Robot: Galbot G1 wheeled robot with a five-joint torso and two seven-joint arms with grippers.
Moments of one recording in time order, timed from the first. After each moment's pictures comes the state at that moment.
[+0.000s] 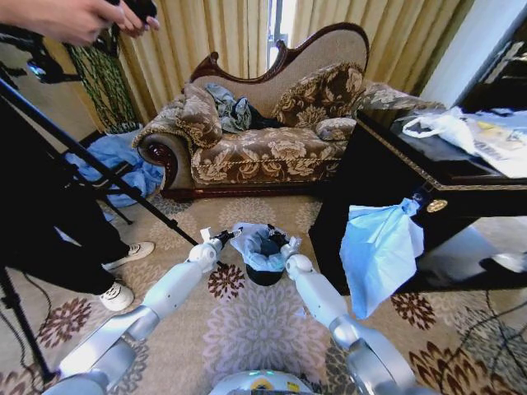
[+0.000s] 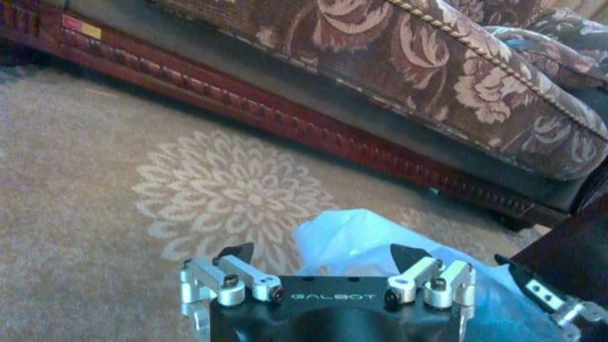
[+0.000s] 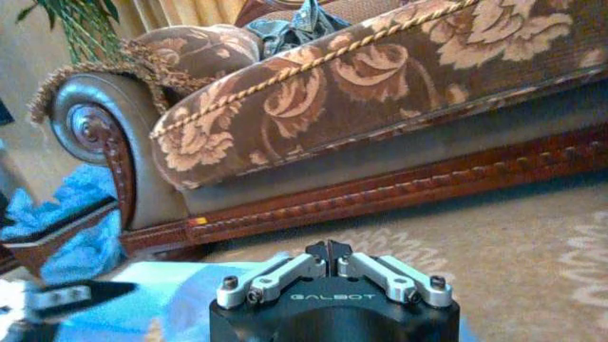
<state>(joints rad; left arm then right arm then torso) 0.51 -1.11 0.17 -1.10 -1.17 0.14 -0.05 -0.50 1.51 0.11 0.73 0.54 0.18 -0.20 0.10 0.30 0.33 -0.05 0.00</state>
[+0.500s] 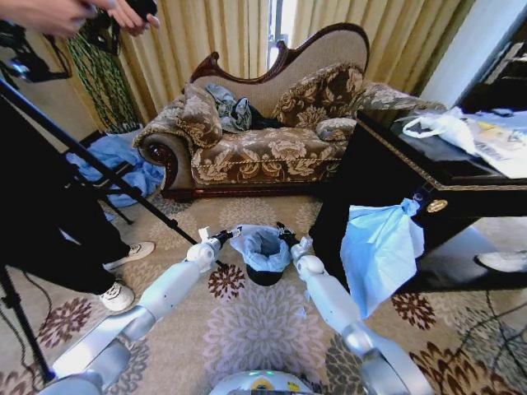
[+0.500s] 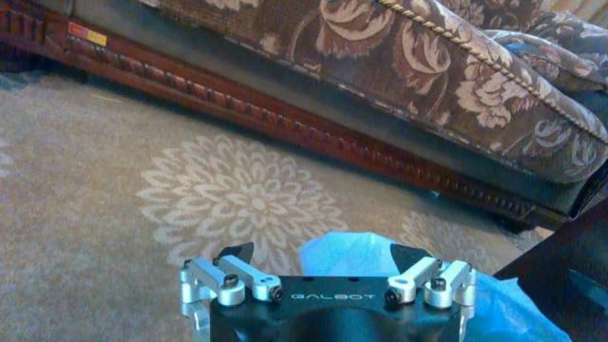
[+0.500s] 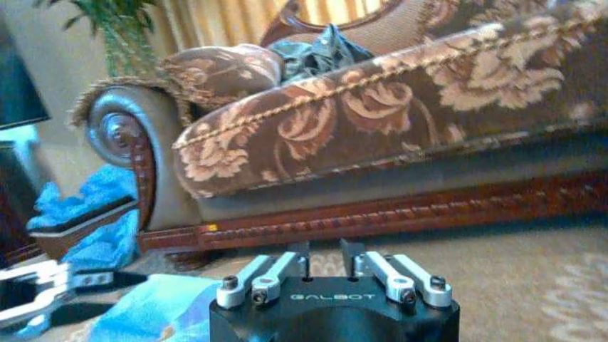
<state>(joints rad) 0.51 -1.08 0.18 -1.11 -1.19 0.14 -0.05 -0.62 1.37 0.07 1.01 0.56 0.15 -0.21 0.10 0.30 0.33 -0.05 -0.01</state>
